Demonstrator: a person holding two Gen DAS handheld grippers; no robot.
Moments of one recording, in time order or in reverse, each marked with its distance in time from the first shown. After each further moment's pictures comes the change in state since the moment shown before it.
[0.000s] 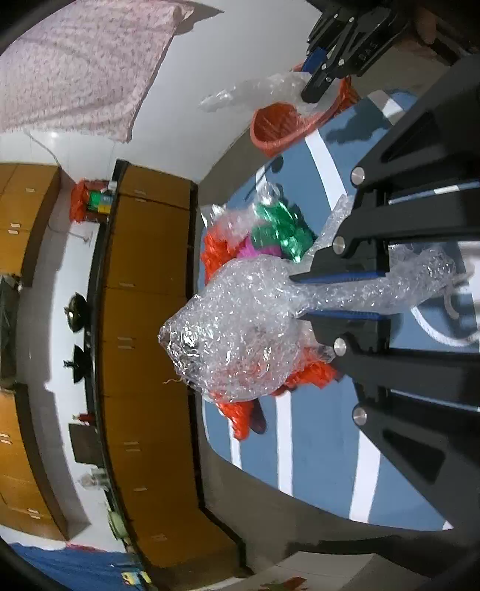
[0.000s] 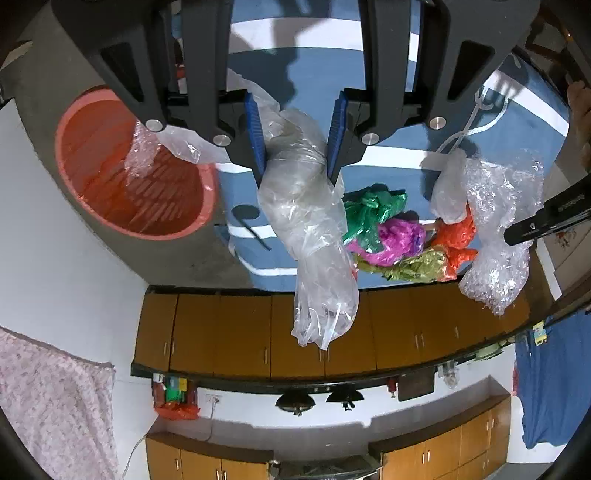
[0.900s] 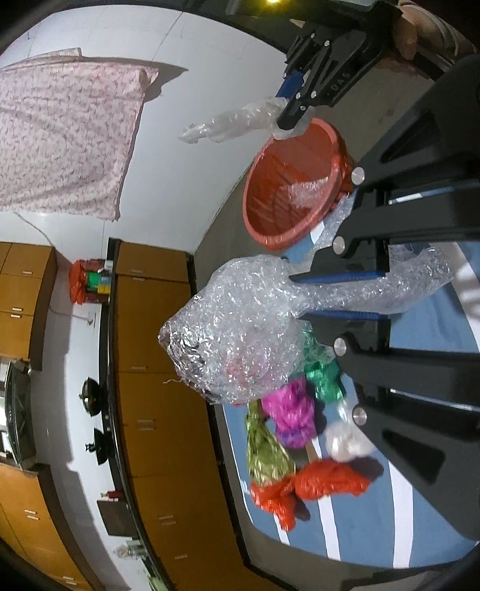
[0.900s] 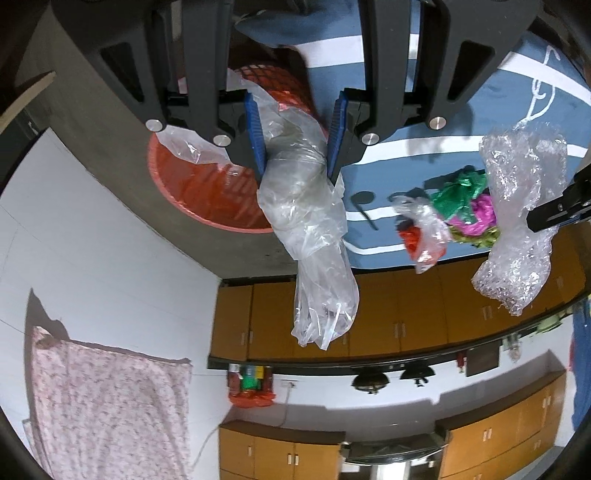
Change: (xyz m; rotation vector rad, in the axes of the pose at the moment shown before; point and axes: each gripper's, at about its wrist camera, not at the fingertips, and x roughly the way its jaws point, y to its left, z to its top) left arm 0.009 -0.105 0.011 0.159 -0.015 -0.240; right arm -0.029 -0.080 -0.002 0.115 -0.058 -0.264
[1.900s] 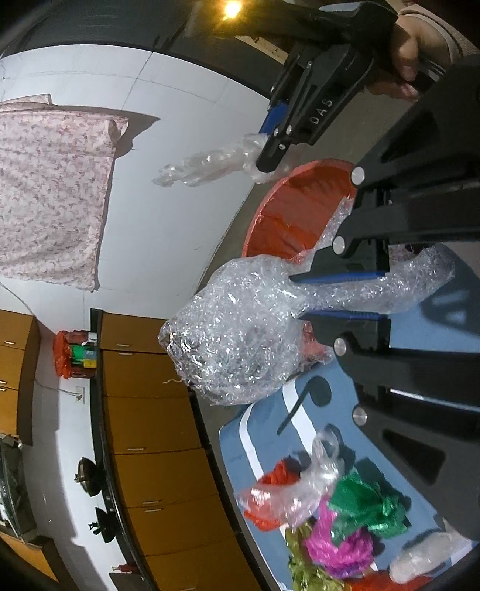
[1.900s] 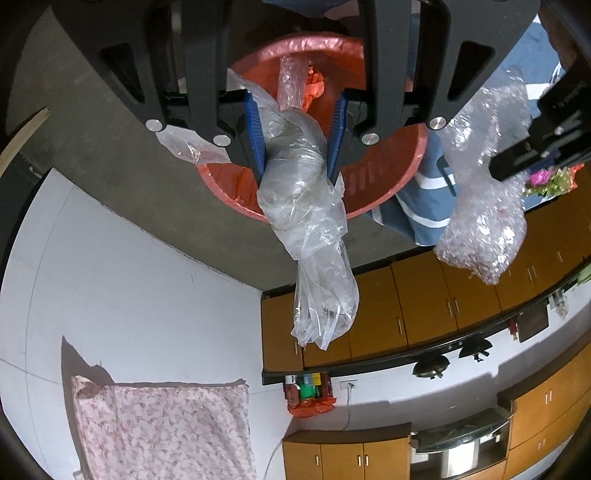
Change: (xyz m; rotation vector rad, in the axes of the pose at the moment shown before) left arm 0.121 -0.103 0.020 0.113 0.056 -0.228; right arm 0.058 -0.088 0.015 0.184 0.016 -0.084
